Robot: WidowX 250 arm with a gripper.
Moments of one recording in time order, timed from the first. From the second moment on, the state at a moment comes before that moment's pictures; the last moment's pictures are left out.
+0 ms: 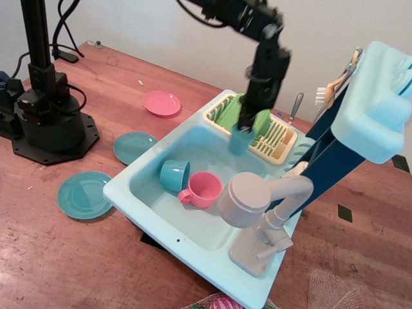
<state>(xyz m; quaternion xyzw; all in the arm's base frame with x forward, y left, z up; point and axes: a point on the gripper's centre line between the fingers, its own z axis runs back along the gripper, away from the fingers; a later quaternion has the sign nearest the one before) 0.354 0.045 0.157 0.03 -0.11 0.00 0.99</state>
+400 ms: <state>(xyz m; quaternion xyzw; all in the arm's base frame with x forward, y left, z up) 0.327 0.044 0.142 0.02 -0.13 0.01 0.99</state>
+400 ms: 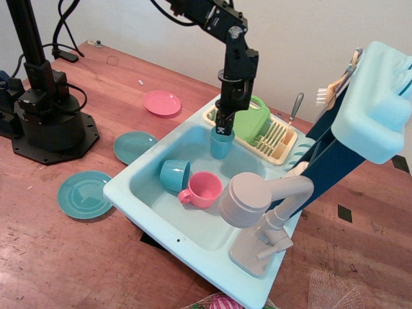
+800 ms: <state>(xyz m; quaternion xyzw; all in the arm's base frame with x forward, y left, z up) 0.329 0.029 0.137 0.00 -0.13 0.01 0.99</state>
